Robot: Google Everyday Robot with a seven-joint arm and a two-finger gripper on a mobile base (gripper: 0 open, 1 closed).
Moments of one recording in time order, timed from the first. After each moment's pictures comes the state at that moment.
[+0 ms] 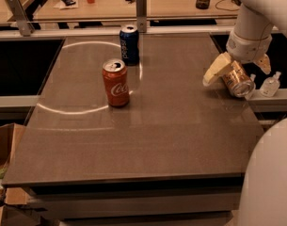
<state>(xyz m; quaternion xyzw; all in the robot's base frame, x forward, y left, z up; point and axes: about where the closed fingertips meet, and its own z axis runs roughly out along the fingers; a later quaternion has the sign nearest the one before) 0.601 -0.289 0.845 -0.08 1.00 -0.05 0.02</state>
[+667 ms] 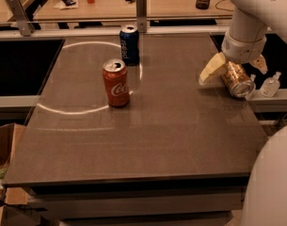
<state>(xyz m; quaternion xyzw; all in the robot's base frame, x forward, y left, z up) 0.608 -0.281 0.844 -0.06 1.00 -0.06 0.04</state>
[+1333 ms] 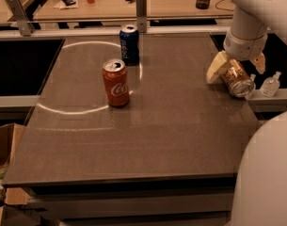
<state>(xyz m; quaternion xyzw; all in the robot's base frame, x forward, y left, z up) 0.621 -0.294 0.845 -0.03 0.99 -0.08 0.05</state>
